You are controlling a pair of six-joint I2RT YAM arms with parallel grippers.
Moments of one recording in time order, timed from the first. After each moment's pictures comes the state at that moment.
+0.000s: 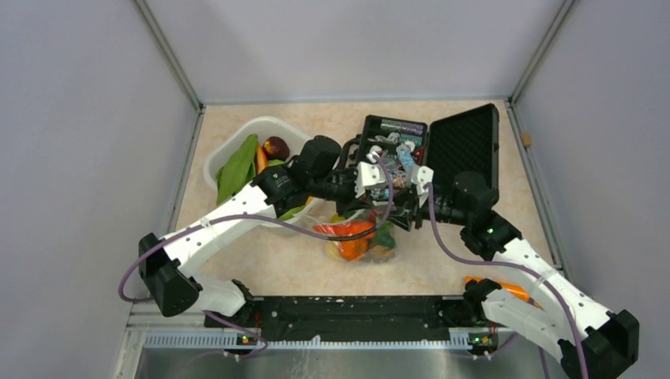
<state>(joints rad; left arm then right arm) -0.85 1.37 1.32 -0.54 0.54 0.42 0.55 0.83 0.65 -0.04 -0.71 -0.19</state>
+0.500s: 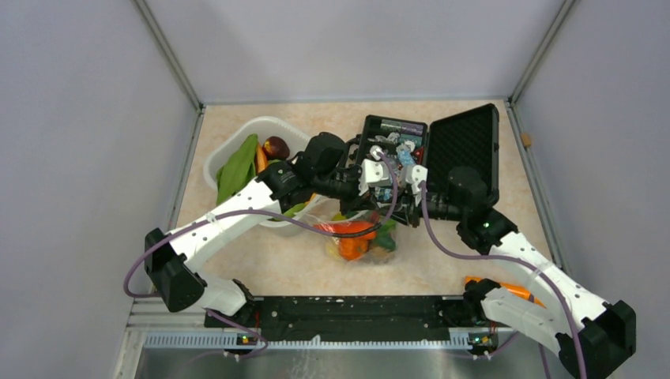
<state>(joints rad) -0.85 1.42 1.36 -0.55 0.62 0.39 0.55 0.89 0.69 -0.06 -0.76 -0.24</state>
